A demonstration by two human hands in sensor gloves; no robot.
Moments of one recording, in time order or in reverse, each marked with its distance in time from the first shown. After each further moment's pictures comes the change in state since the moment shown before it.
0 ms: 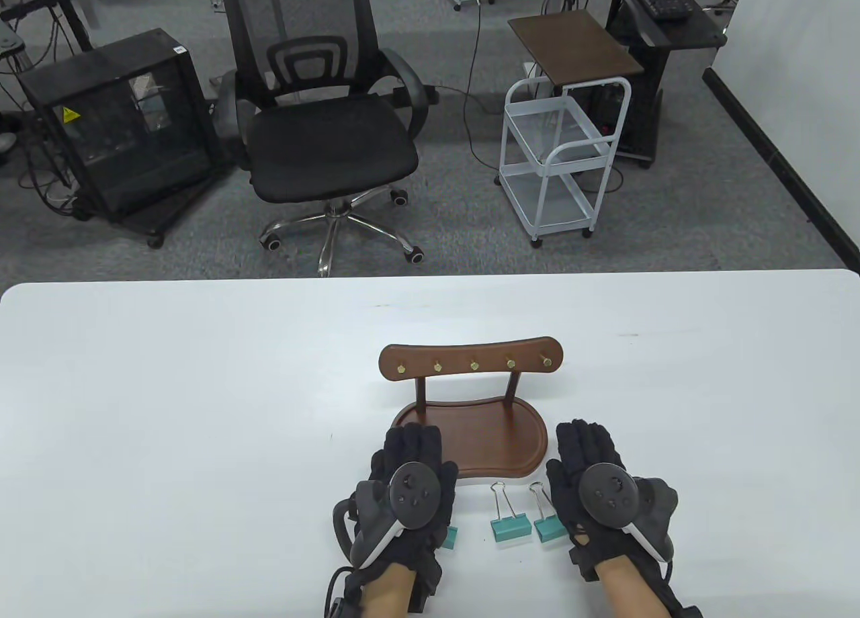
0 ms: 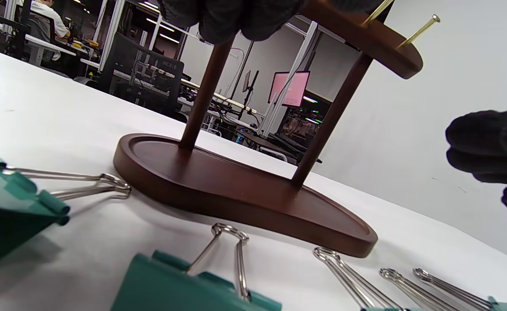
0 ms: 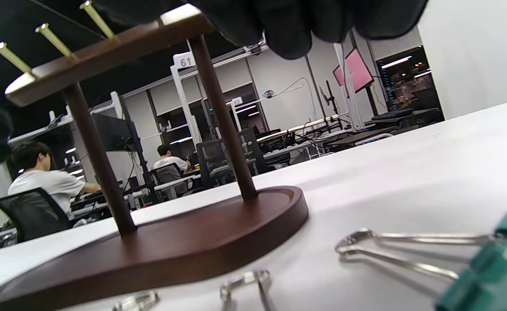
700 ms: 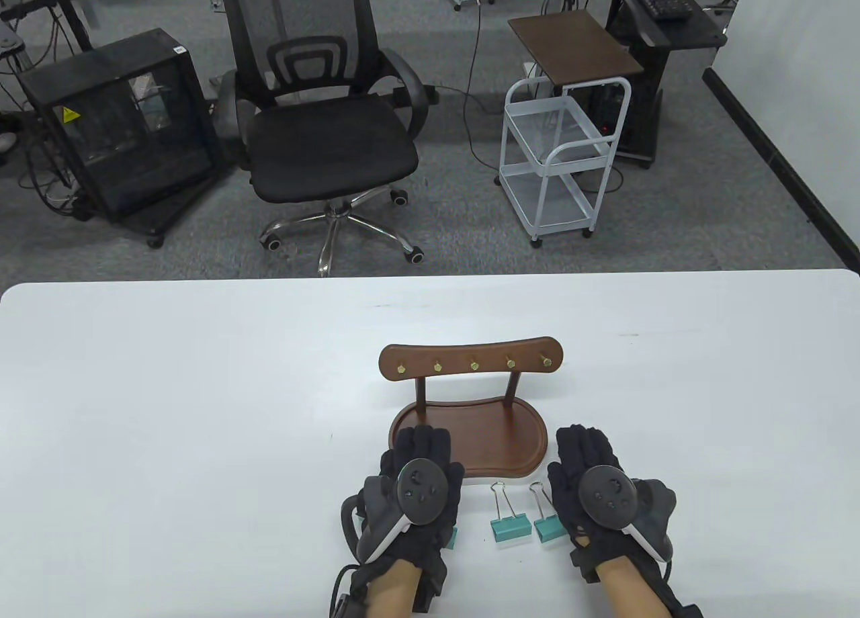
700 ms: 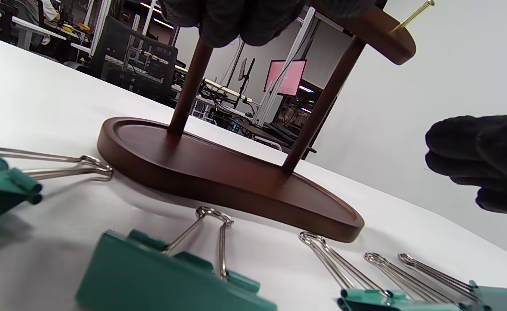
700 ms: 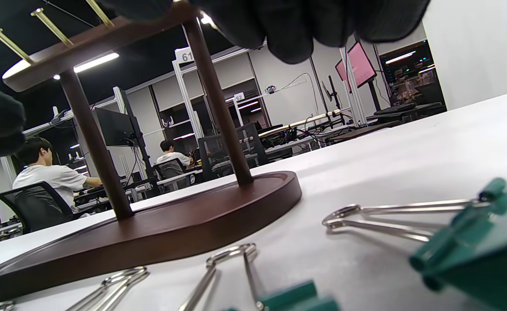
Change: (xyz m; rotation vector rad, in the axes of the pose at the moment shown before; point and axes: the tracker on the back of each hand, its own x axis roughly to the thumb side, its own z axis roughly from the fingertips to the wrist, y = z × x) left_hand 0.005 -0.006 -0.004 -0.048 -0.016 0.012; right_hand -0.004 0.004 0.000 0.007 0.004 -0.020
